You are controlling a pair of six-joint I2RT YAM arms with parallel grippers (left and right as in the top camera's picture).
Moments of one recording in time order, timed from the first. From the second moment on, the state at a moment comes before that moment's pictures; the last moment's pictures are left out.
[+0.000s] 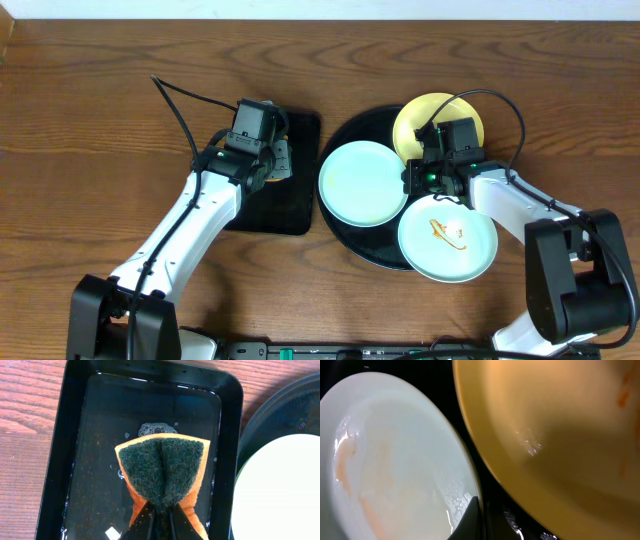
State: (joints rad) left arm -0.32 1.53 1.05 -0.55 -0.06 -0.37; right arm 0.22 1.77 0.89 -0.21 -0.34 0.25
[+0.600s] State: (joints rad) left arm -0.32 1.53 1.05 -0.55 -0.06 -0.37; right arm 0.28 1.50 0.92 -0.22 0.05 0.00
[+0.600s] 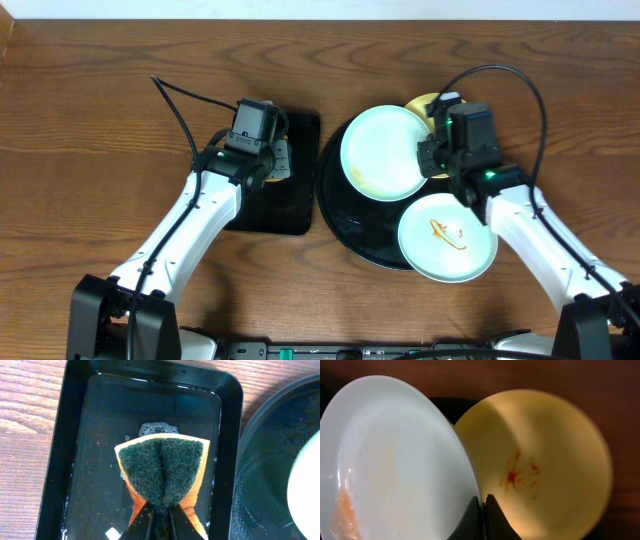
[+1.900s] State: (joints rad) left arm -0.32 1.53 1.05 -0.55 -0.06 -0.37; right arm 0.29 1.46 0.92 -0.16 0.62 0.04
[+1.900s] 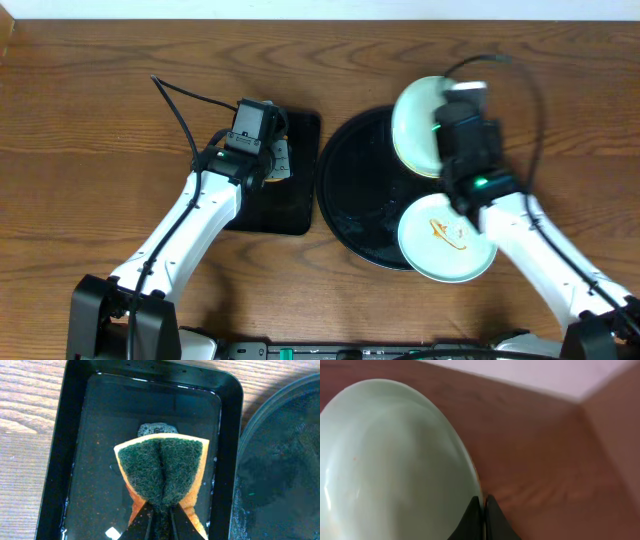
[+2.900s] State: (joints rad) left arm -0.32 1.53 1.05 -0.55 -0.06 -0.37; right arm -0.45 1.54 0.93 -0.28 0.01 0.21
